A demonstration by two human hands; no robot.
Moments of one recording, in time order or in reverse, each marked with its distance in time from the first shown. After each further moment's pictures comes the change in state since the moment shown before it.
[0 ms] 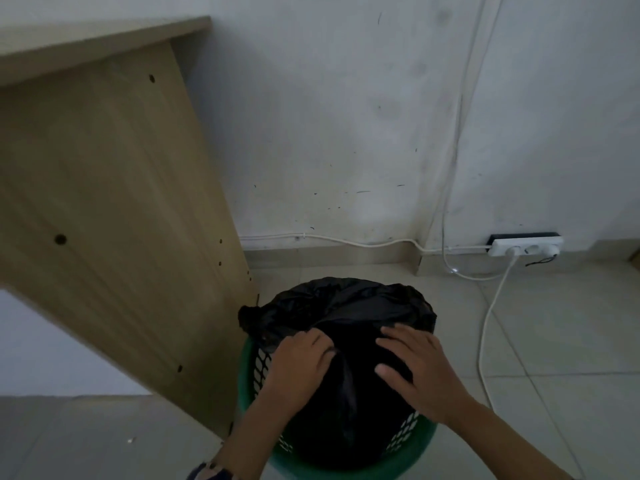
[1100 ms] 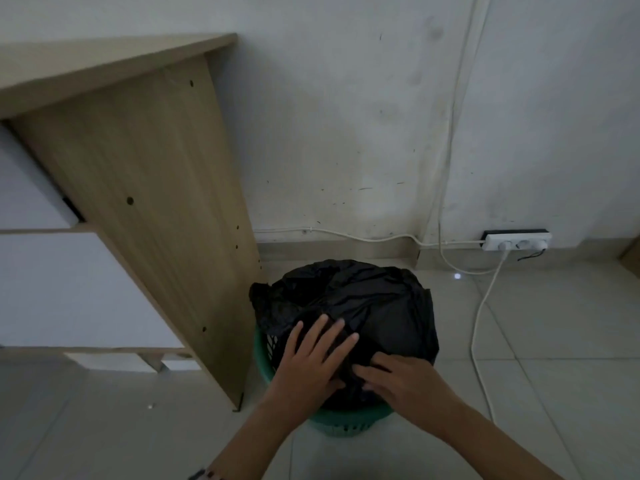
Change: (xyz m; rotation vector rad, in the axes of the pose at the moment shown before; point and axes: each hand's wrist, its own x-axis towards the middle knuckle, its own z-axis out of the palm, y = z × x) left_hand -0.074 0.031 -0.005 0.339 0.263 0.227; right_hand -0.056 -0.059 -0.005 -0.274 0.162 -0.467
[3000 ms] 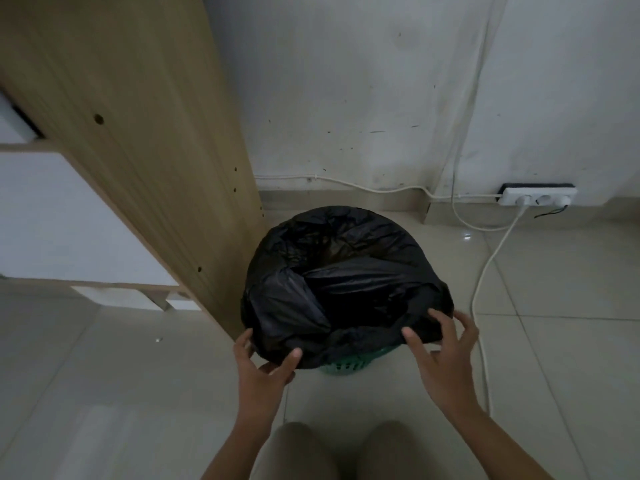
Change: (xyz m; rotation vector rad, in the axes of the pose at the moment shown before) left_hand -0.071 0.048 -0.007 -1.353 0.195 -1.481; right_hand -0.063 -0.011 0.012 0.664 0.115 1.230
